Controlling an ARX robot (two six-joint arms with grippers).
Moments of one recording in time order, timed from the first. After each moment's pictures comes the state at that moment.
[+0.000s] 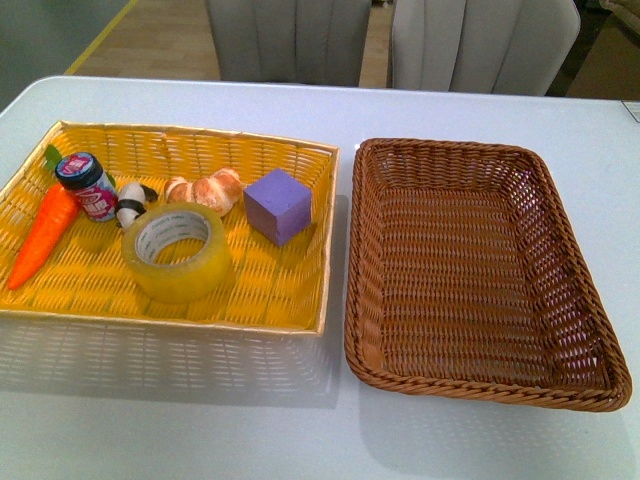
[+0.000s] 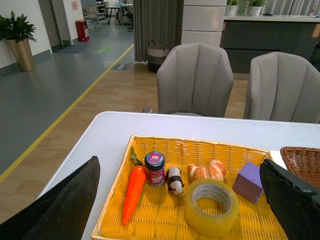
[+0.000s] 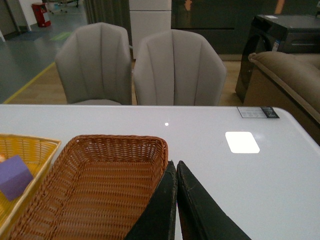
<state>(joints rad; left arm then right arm) 0.00 0.02 0.01 0.00 0.00 -0.01 0.00 0.63 0.02 0.61 0.00 0.00</state>
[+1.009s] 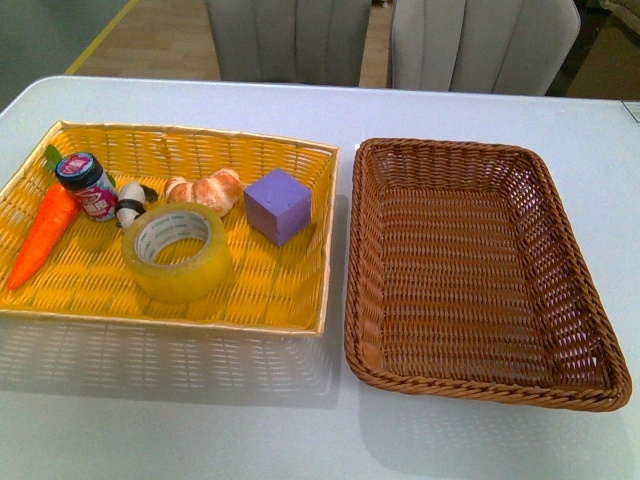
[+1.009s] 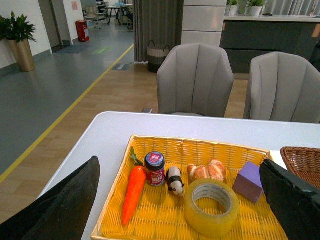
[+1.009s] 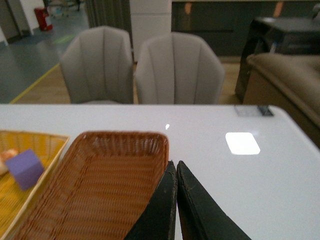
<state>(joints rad) 0.00 0.02 0.01 0.00 0.00 -0.01 0.00 0.08 0.02 0.05 0.00 0.00</state>
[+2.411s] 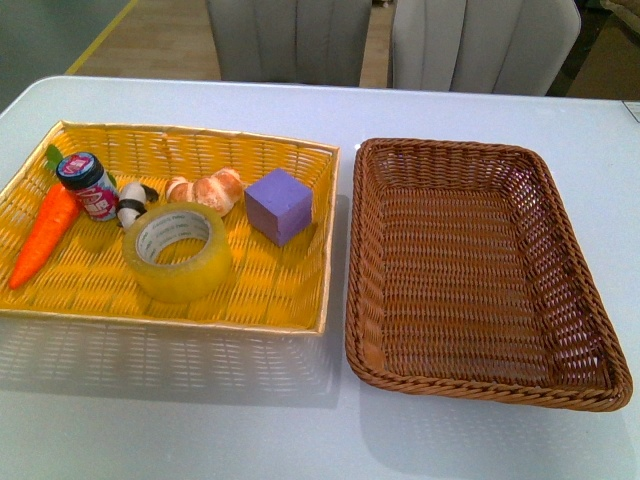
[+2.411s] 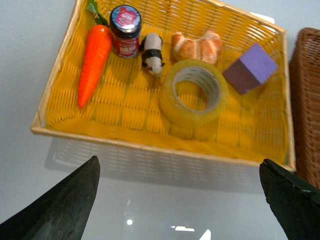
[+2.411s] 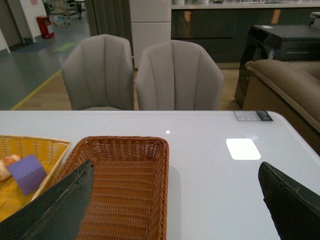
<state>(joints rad) 0.05 1.22 0.43 0.07 0.17 -0.15 0.00 0.01 0.02 0.00 0.00 0.00</state>
